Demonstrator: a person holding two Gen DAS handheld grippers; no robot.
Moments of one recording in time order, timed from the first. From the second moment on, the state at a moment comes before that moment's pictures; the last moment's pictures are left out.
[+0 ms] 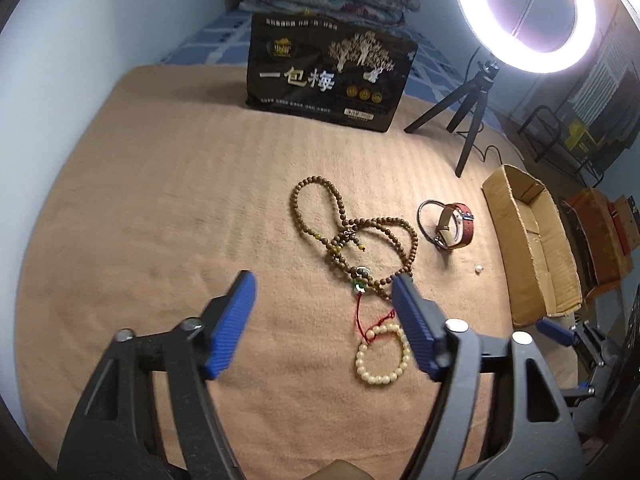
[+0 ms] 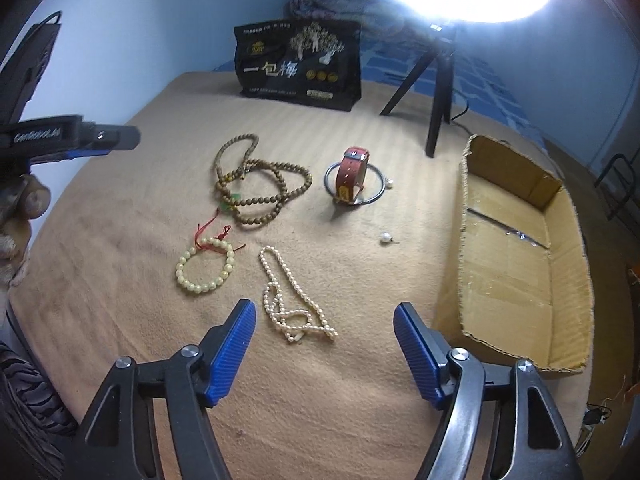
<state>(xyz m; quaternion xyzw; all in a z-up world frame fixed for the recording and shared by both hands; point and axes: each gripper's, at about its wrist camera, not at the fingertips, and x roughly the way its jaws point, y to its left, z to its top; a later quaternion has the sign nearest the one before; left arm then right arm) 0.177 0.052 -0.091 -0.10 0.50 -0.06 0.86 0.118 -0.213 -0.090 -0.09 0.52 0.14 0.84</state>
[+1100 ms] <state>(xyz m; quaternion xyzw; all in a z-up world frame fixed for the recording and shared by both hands) 0.272 0.013 -0.200 -0.07 0.60 -0.07 0.79 0.164 -0.180 -0.149 -0.11 0.58 0.20 0.79</state>
